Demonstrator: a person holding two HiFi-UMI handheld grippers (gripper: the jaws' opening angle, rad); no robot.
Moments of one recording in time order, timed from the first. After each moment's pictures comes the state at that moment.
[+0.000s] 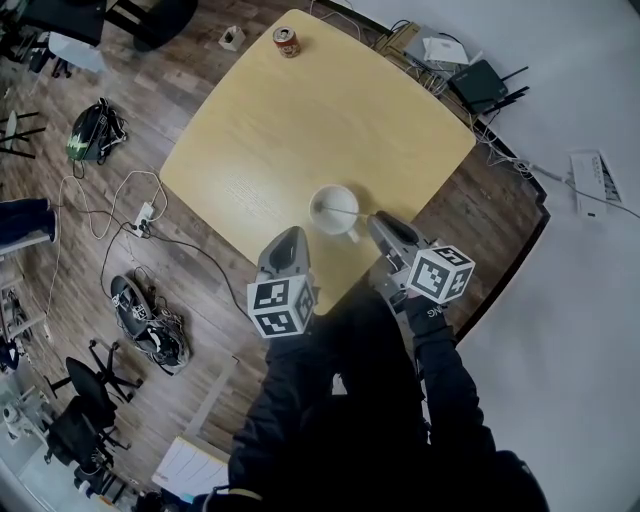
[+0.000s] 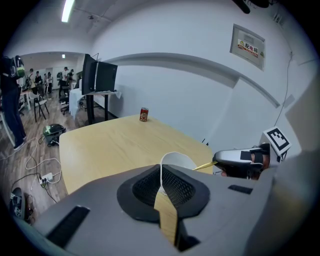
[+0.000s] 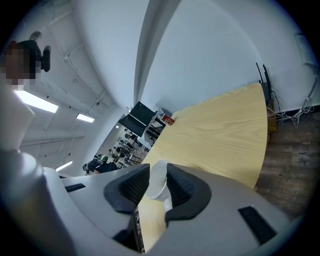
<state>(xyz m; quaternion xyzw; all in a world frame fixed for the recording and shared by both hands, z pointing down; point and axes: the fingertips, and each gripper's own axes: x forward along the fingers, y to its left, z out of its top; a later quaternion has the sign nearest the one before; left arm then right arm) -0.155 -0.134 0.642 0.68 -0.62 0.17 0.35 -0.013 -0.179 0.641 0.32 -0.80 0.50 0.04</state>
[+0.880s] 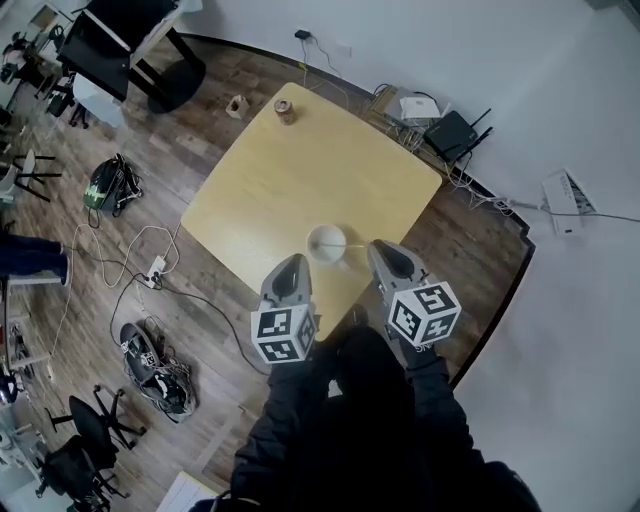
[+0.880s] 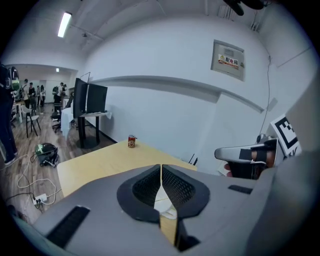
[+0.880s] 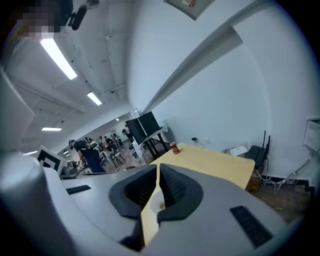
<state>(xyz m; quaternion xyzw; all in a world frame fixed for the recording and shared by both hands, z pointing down) -0.134 -0.129 0.520 0.73 -0.62 0.12 0.27 0.002 -0.163 0.497 0.40 -0.87 0.28 0.08</state>
